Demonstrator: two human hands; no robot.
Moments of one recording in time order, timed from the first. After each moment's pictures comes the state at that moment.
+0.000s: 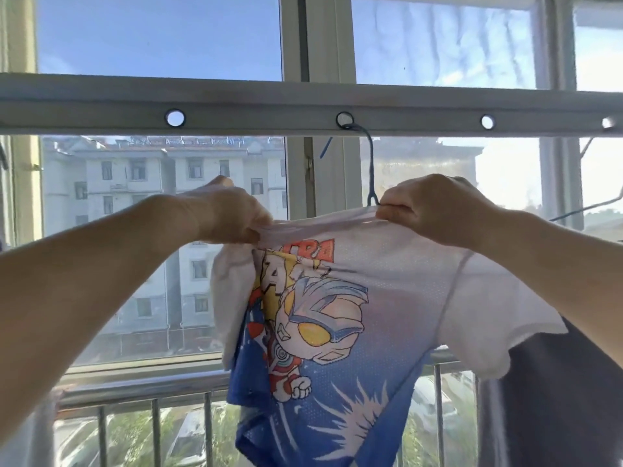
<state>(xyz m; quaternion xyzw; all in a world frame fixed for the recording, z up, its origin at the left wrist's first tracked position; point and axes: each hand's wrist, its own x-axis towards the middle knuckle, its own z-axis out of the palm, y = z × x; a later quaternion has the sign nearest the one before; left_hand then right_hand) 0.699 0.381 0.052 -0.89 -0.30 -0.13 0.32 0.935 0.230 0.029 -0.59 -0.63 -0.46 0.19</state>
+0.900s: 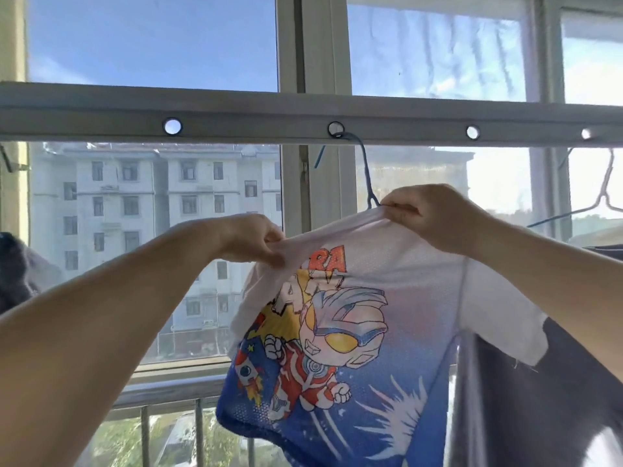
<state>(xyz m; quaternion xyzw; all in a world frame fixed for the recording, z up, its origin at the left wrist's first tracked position) 0.724 0.391 0.035 -0.95 -0.28 -0.15 -0.01 0.934 0.230 0.027 -0.63 -0.64 -0.32 0.30</state>
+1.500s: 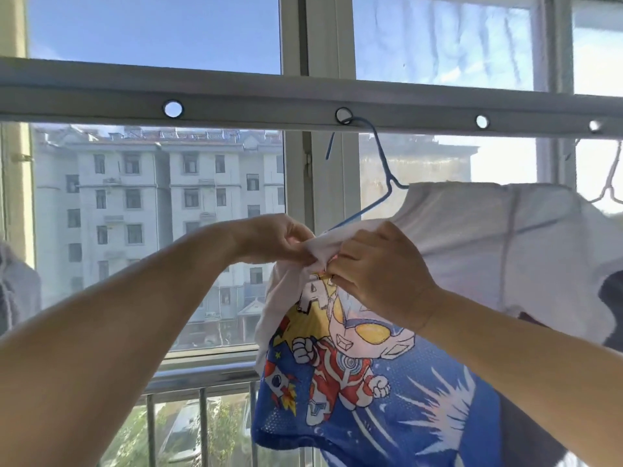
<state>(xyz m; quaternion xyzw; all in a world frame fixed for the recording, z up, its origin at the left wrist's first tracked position) 0.733 0.373 0.021 -0.95 -0.19 -0.17 -0.16 0.888 0.268 -0.044 -0.47 -0.63 -0.61 0.14</state>
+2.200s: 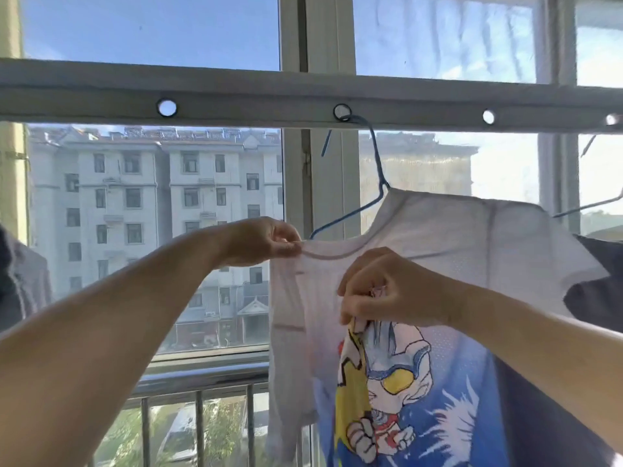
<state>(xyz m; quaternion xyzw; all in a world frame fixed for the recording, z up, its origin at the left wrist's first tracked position) 0.730 0.395 0.015 -0.94 -0.22 -0.20 -0.16 0.898 0.253 -0.041 -0.54 -0.79 -0.10 0.29</state>
